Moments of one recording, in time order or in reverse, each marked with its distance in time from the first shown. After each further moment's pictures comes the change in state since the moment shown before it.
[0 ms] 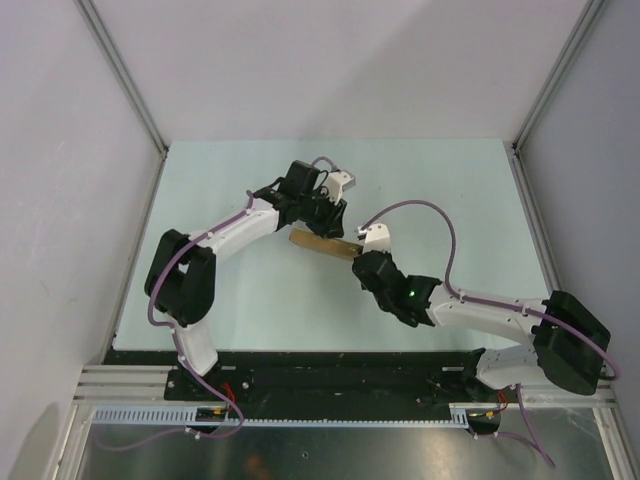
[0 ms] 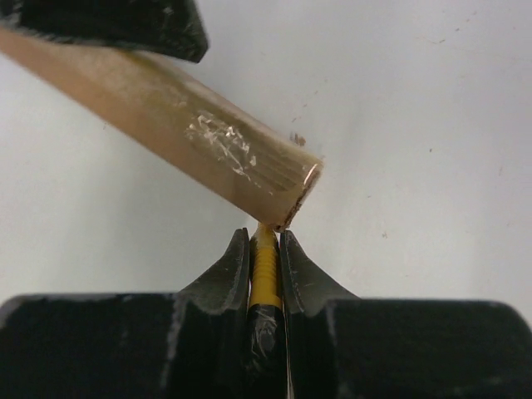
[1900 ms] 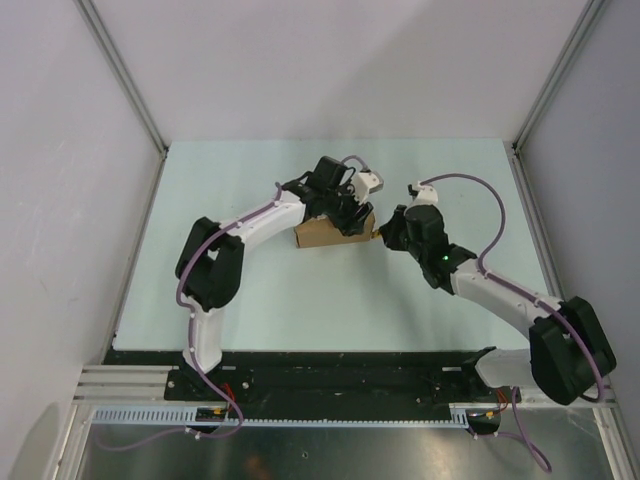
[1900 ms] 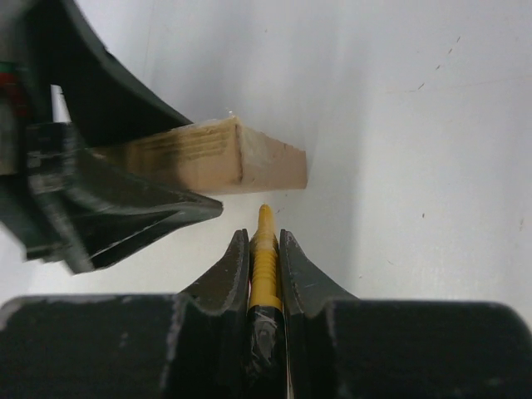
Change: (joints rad) left arm -0.075 0.186 0.215 -0.020 -0.037 0.181; right arm -0.488 0.003 0.008 0.173 -0.482 0.121
